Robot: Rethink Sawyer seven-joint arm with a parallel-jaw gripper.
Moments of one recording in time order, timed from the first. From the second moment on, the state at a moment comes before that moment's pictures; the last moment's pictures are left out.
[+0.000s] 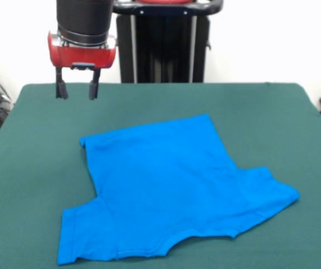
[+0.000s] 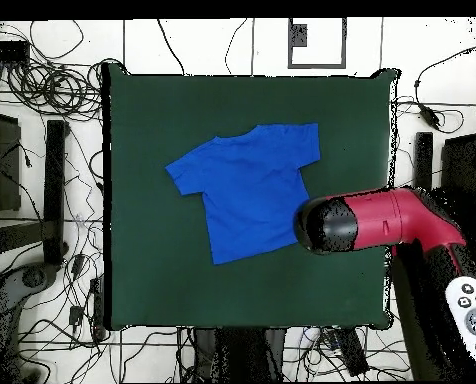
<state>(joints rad) -0.70 -0.78 0.51 1.69 -0.77 0.87 1.66</state>
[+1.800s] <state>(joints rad) -0.70 -0.70 0.51 1.74 -0.76 0.78 1.66</state>
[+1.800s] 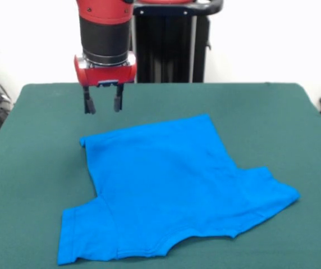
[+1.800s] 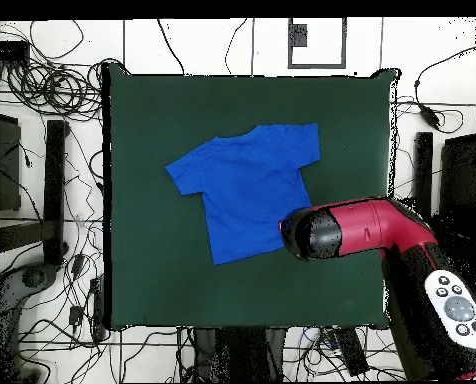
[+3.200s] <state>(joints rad) -0.69 -0.53 0.50 1.73 -0.77 0.70 1.66</state>
